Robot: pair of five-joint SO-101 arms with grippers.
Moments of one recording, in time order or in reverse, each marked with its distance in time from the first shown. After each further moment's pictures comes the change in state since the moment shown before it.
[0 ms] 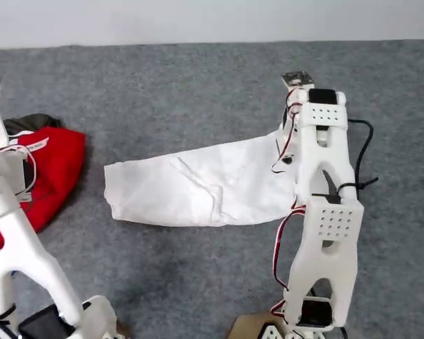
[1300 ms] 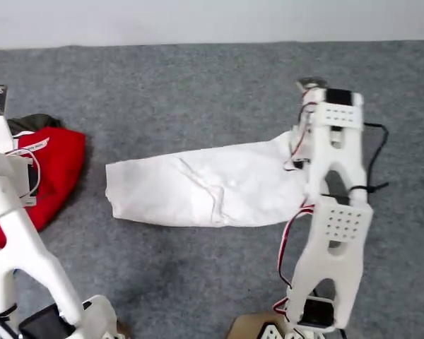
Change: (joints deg) left arm 0.0 0.0 3.3 0.1 0.0; right arm 5.1 -1.1 -1.6 6.0 1.4
